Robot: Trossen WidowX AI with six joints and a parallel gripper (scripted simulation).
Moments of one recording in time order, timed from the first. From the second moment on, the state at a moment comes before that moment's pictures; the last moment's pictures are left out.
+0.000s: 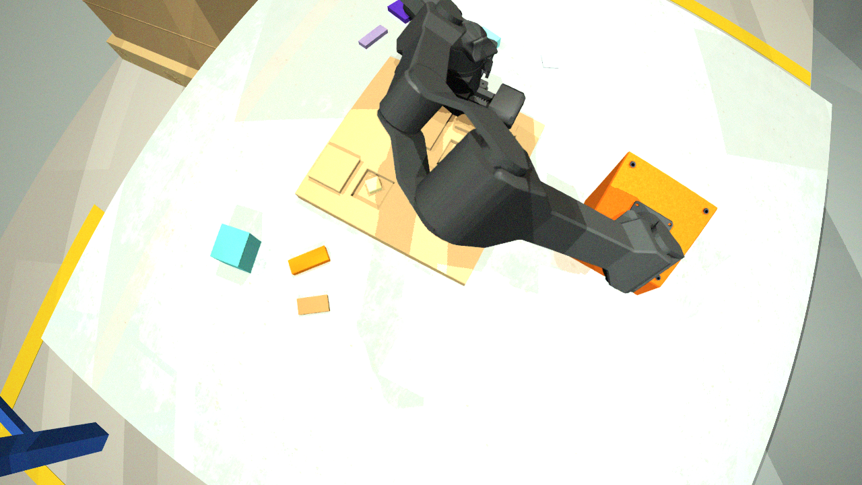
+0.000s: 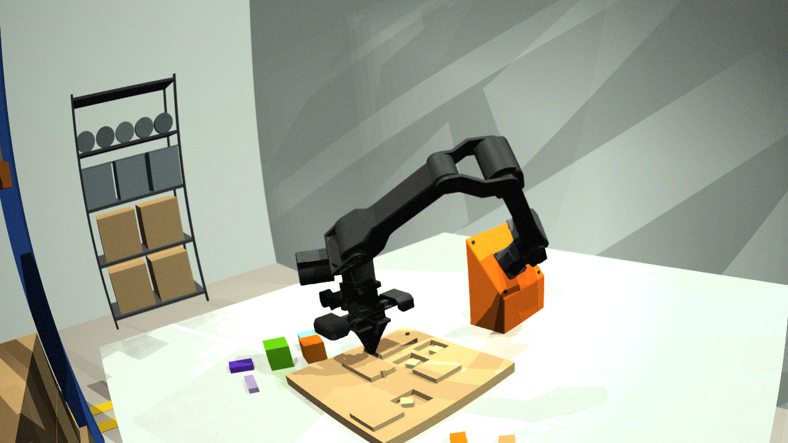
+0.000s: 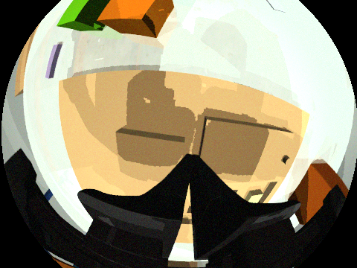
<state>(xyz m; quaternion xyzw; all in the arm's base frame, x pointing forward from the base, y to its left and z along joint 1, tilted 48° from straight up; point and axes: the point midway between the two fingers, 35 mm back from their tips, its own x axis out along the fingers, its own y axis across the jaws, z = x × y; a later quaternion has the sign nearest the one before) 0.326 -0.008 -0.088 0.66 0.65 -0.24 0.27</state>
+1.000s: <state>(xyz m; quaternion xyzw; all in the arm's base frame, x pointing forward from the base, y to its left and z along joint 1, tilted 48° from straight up) 0.348 -0.006 -0.097 0.66 0.65 -0.24 0.27</state>
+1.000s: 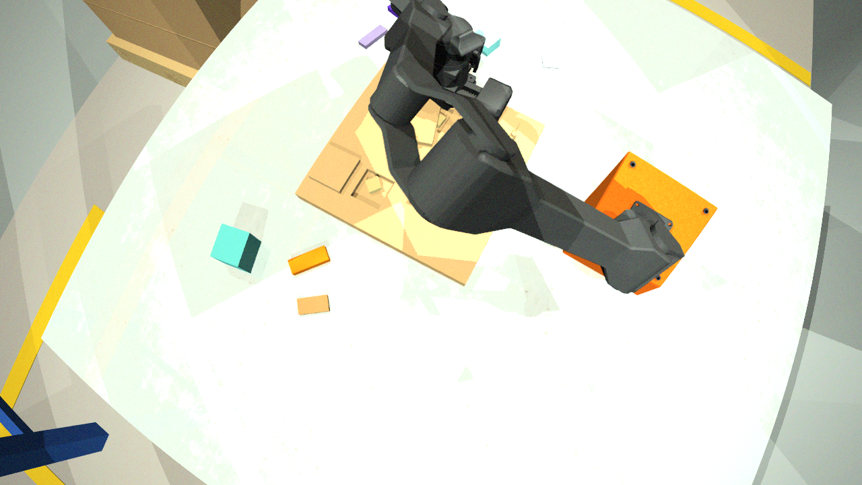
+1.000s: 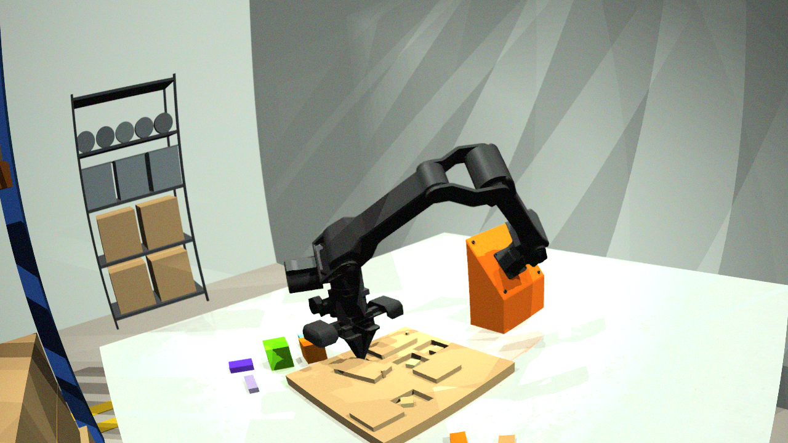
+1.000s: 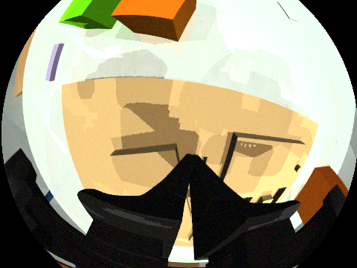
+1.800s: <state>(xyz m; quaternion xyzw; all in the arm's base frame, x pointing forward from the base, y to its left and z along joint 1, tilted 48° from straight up) 0.376 -0.005 -0.095 0.66 0.65 -0.24 0.27</state>
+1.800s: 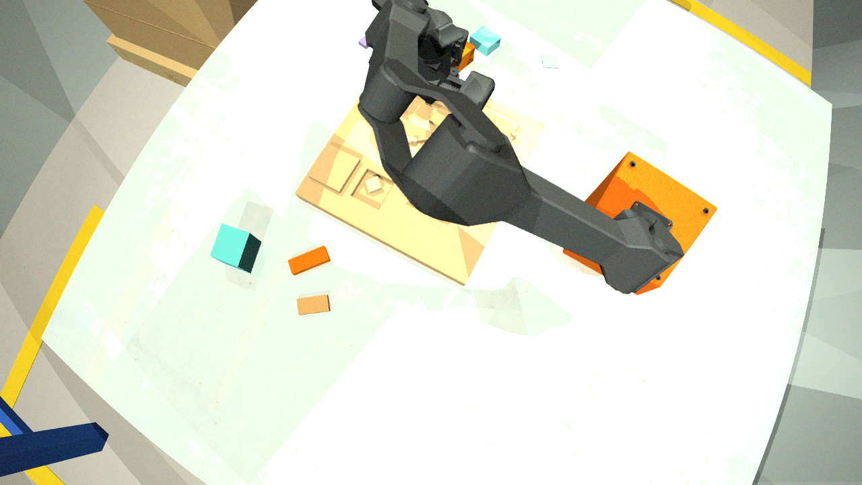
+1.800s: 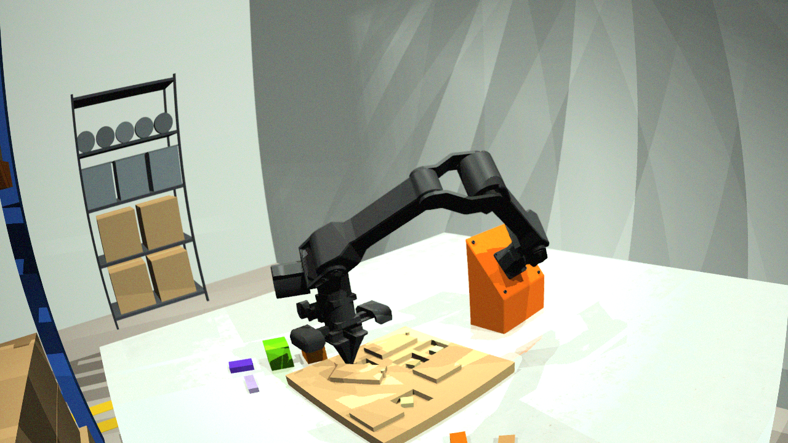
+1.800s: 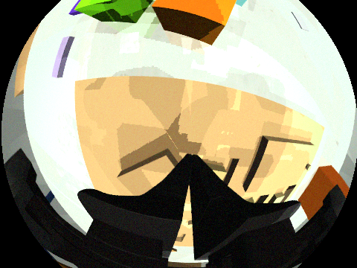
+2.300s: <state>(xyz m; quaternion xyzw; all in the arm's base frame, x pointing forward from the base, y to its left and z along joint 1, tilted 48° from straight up) 0.391 -0.002 -0.090 0.66 0.65 -0.24 0.27</state>
